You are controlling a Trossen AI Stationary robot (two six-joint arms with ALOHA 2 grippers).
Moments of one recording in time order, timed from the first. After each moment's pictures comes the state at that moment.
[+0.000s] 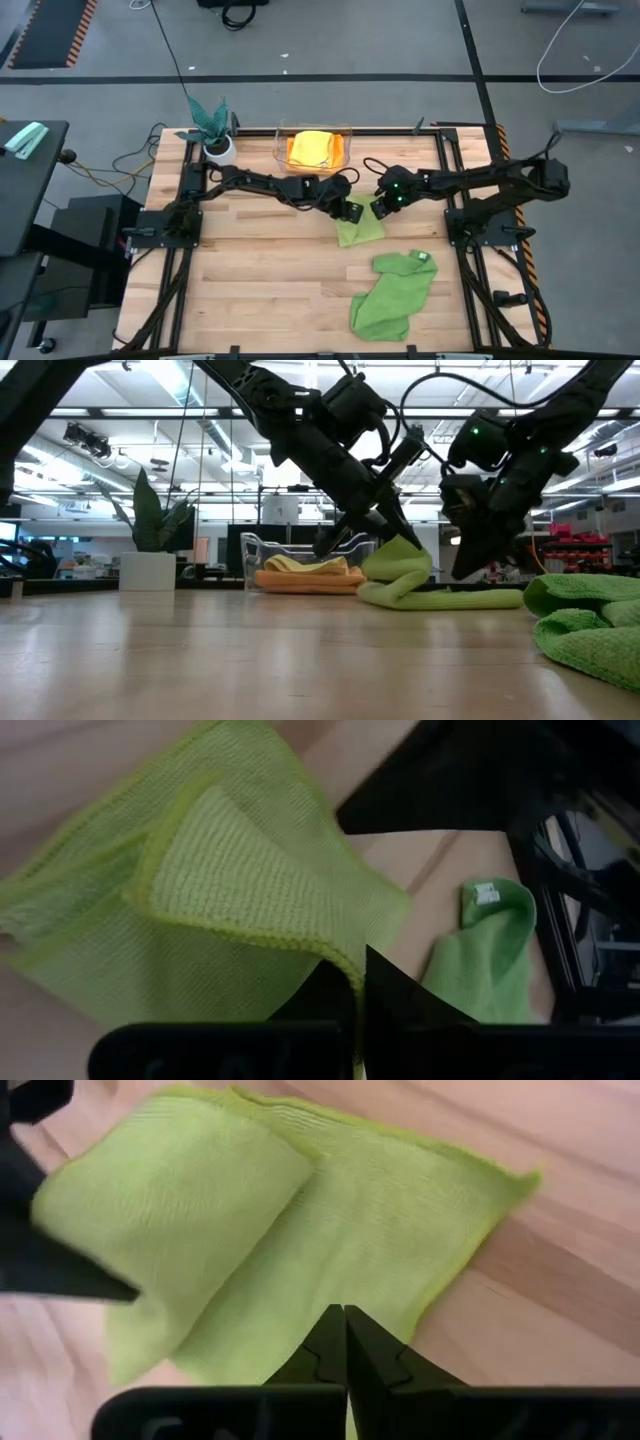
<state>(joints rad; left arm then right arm) 0.09 2.09 1.42 -0.05 0.12 -1.01 -0.30 1.29 0.47 -0.13 -0.20 0.79</state>
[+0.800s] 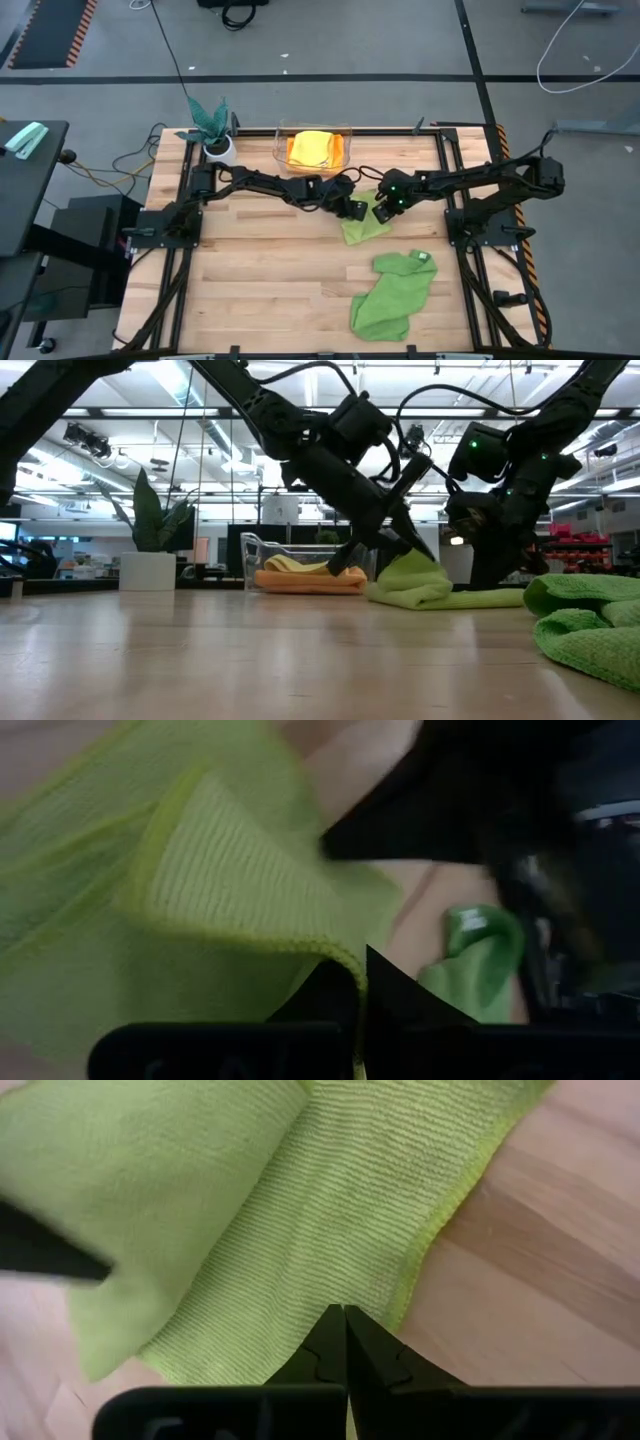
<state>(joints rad) 0.11 2.17 1.45 0.08 0.15 -1.06 -0.30 1.34 0.48 -0.21 -0.18 0.72</state>
